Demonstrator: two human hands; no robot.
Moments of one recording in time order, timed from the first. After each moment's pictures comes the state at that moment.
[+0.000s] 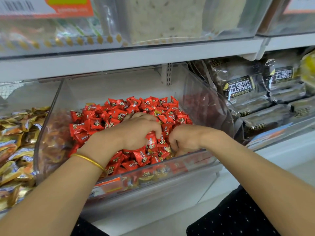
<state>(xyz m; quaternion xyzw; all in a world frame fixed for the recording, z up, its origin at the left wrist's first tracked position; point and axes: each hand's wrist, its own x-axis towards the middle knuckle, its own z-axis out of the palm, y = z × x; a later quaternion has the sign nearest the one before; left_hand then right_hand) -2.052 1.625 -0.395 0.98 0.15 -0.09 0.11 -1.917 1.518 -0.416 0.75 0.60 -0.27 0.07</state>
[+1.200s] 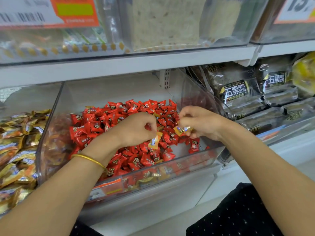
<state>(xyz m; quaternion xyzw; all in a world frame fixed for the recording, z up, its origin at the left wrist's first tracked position) -2.051 1.624 -0.390 0.95 0.18 0.04 0.27 -1.899 1.496 -0.391 0.76 0.34 -0.38 -0.40</state>
